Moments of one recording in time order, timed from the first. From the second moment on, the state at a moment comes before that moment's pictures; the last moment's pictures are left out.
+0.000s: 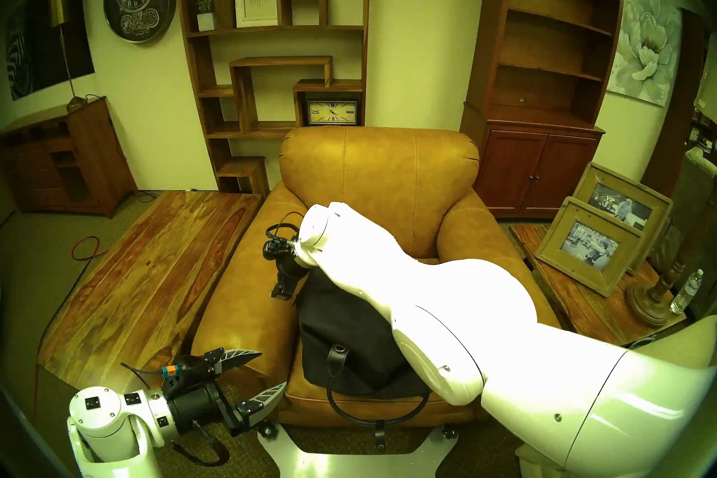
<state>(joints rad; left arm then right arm) 2.12 -1.79 -2.21 -2.14 0.16 0.26 -1.48 -0.53 -1.93 1.09 -0.28 -0.64 0.08 0.90</state>
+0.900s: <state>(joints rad) 2.11 -1.79 -2.21 -2.14 0.16 0.26 -1.48 -0.50 -1.64 1.25 -0.38 -0.57 -0.01 1.22</state>
